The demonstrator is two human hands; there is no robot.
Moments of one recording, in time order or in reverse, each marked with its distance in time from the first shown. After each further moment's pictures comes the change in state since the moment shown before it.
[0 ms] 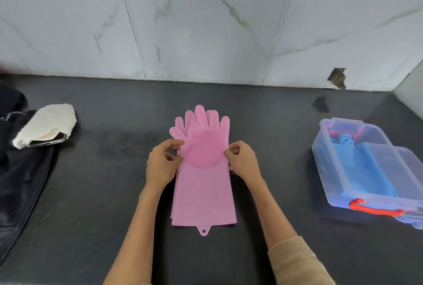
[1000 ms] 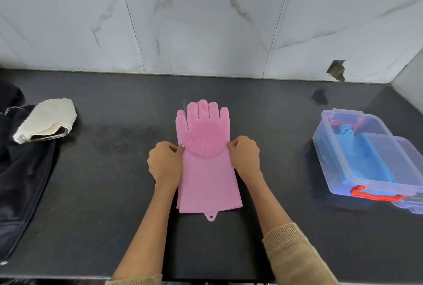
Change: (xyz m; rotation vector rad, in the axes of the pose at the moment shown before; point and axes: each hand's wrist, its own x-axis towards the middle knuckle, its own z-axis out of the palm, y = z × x) left_hand -0.011 0.017 0.009 0.260 0.227 -0.236; right_hand -0.007 -0.010 0.011 -0.314 0.146 0.025
